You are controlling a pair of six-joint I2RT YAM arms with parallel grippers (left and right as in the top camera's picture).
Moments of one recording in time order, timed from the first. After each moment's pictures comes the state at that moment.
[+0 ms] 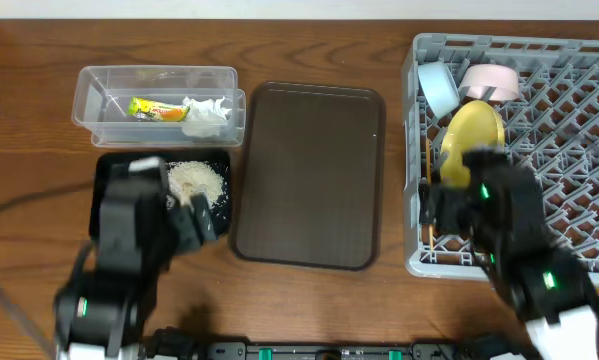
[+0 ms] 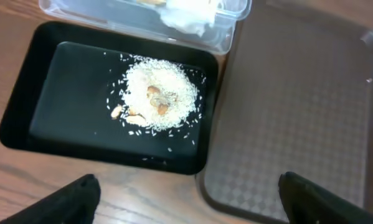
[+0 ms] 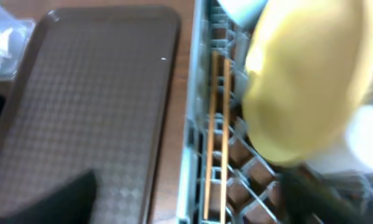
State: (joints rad) left arm -0.13 0.76 0.95 -1.03 -0.08 -0.35; right arm 0.28 0.85 0.83 -0.75 0.06 0.31
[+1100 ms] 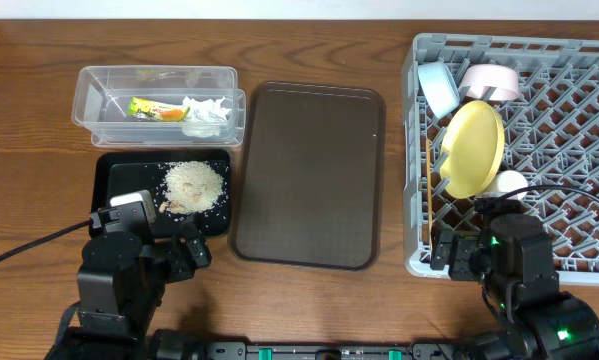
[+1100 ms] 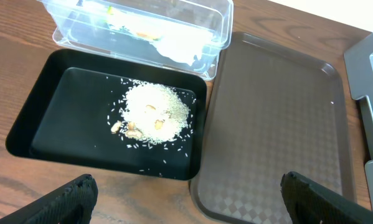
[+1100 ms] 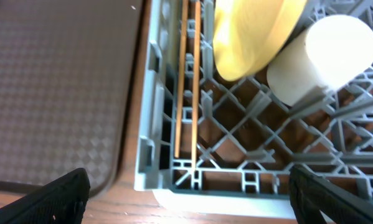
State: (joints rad) left arm -0.13 0.54 0.89 -1.02 -0.08 -0.35; right arm 0.28 0.63 0.73 -0.94 0.09 0.31
